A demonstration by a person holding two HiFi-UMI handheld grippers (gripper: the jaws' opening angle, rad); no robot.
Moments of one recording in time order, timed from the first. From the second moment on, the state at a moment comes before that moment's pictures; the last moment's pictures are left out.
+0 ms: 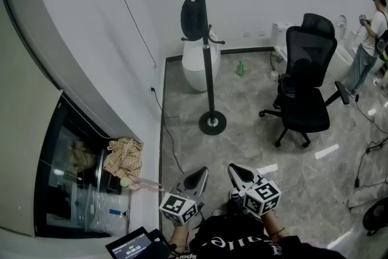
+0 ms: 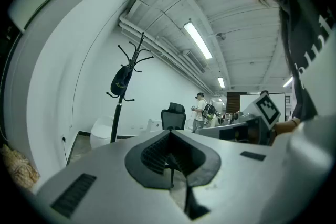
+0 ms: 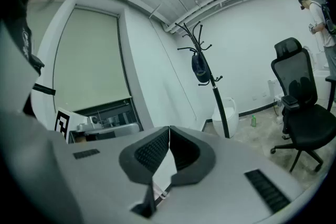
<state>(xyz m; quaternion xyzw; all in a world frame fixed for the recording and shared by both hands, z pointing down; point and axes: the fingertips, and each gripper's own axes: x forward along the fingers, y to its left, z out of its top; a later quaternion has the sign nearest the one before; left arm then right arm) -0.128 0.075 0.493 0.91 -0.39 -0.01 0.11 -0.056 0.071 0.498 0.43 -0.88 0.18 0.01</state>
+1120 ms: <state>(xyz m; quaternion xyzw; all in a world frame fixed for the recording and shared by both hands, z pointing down) -0.055 -0.177 0.454 0.88 -0.47 -0.02 0.09 0.011 -0.191 0.475 0.34 -0.93 0.12 0.03</state>
